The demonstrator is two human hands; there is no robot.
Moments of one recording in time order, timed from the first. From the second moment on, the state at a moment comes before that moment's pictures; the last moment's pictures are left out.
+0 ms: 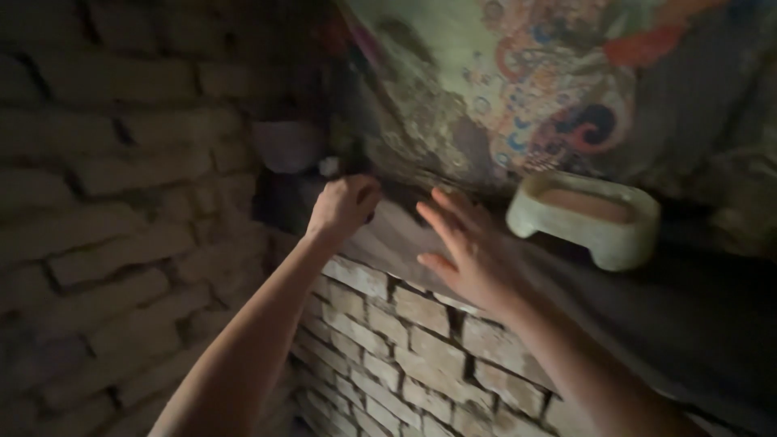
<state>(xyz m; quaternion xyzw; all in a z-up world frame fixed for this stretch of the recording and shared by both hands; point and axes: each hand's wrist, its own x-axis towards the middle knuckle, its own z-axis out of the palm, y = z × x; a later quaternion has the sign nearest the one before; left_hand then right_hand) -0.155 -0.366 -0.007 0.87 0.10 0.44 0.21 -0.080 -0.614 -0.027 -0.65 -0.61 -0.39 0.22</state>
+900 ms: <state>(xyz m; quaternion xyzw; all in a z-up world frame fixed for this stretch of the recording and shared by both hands) -0.061 -0.541 -0.017 0.89 -0.04 0.37 0.25 0.005 -0.802 -0.014 -0.78 -0.41 -0.37 0.28</state>
